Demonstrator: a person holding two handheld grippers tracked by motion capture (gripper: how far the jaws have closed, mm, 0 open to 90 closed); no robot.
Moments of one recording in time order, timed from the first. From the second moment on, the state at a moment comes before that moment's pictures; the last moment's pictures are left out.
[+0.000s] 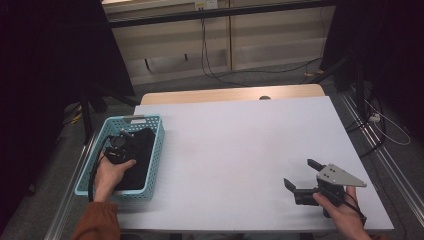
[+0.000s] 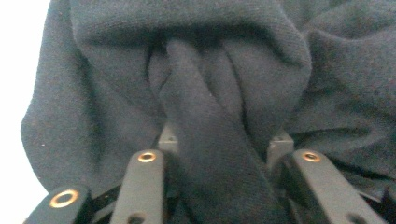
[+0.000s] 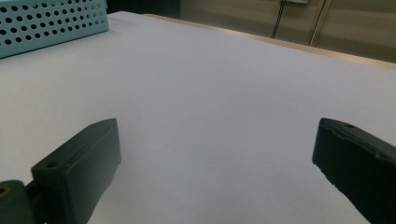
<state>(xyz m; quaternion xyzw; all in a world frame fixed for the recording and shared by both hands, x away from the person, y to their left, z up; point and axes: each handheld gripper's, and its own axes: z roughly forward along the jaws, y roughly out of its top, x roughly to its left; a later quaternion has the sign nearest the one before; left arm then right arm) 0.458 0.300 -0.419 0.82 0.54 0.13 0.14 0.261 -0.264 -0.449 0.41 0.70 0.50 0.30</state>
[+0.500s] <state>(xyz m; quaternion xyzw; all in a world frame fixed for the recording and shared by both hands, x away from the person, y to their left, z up) 0.451 0.309 -0.405 0.80 0.55 0.14 0.19 0.261 -0.263 -0.449 0.41 0.70 0.50 0.30</state>
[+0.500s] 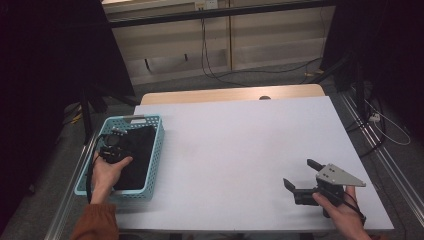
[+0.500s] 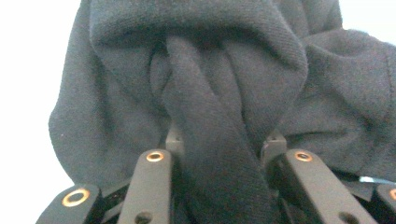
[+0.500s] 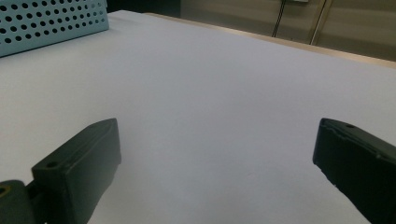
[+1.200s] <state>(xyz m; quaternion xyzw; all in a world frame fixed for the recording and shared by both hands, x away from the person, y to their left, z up) 0.438 0.324 -0.385 0.76 0.57 0.18 0.27 0.261 -0.264 -0.449 0.42 0.70 0.50 0.30</state>
